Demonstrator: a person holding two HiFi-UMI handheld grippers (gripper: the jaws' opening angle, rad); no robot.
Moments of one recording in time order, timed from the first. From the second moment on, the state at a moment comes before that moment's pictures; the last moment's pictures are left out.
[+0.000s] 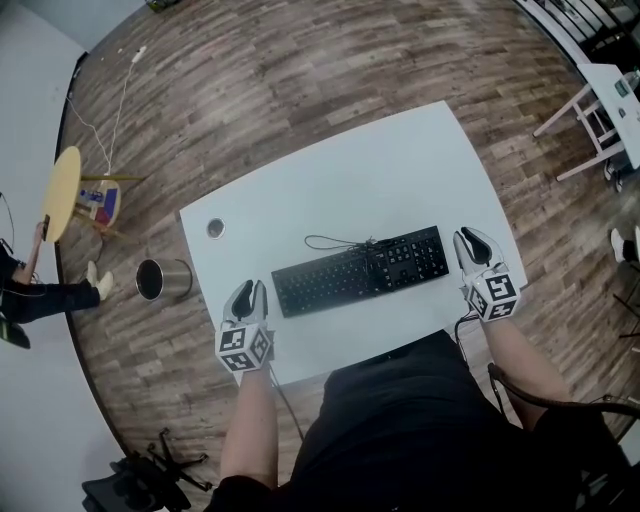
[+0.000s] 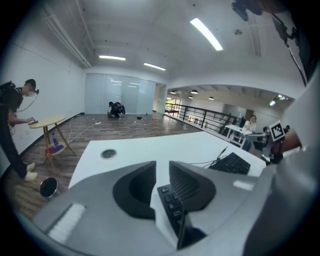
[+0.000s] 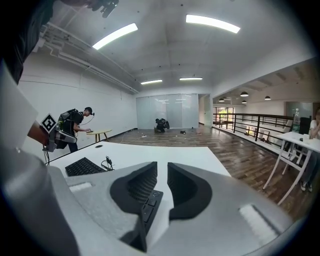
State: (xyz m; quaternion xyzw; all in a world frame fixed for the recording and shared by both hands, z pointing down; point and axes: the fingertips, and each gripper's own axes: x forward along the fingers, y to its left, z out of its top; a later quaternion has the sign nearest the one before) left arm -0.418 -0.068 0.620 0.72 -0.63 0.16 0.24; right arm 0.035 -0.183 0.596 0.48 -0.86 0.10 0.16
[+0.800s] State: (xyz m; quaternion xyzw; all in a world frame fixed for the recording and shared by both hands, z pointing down) left arm -0.409 -0.054 0.666 0.72 -0.59 0.22 0.29; right arm 0.028 -0.184 0.637 0.46 -0.85 0.14 0.20
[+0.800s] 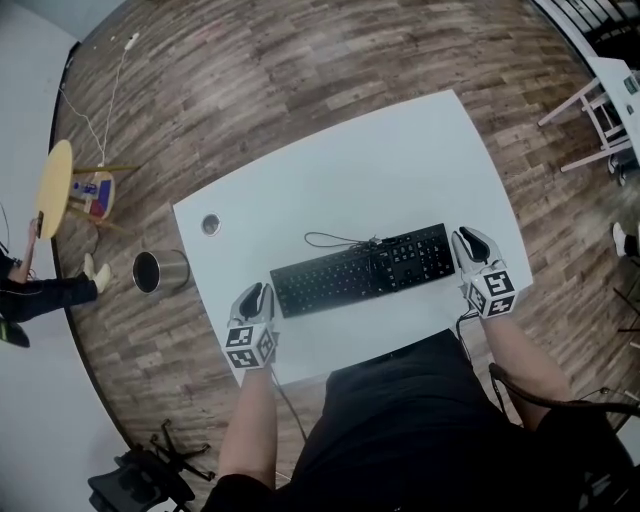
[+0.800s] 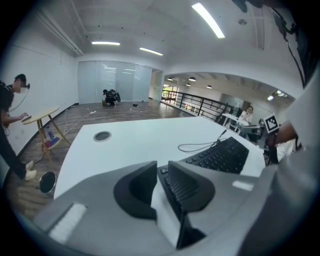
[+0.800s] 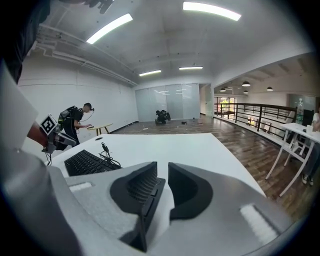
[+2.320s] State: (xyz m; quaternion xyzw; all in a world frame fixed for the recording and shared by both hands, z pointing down) left arm -0.397 -0.040 0.703 0.70 -0.55 0.20 0.40; right arm 0.012 -0.177 0.685 0.41 -0.85 0.22 0.23
